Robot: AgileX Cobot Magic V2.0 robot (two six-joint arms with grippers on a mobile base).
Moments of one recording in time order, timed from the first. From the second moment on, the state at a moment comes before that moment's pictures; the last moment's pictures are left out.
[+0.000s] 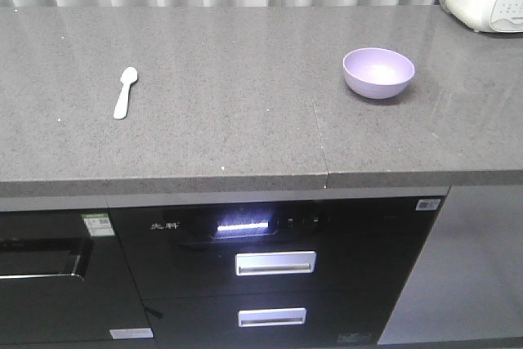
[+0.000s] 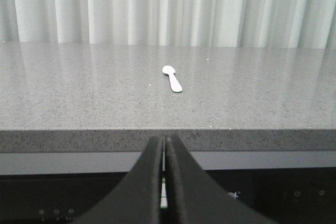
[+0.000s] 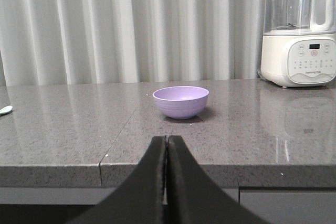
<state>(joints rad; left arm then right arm) 0.00 -0.01 0.02 0.03 0.10 -0.14 0.09 -0.01 0.03 0.02 -0.04 0.05</state>
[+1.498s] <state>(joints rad) 0.00 -0.01 0.02 0.03 0.10 -0.14 0.09 -0.01 0.03 0.02 -0.04 0.05</state>
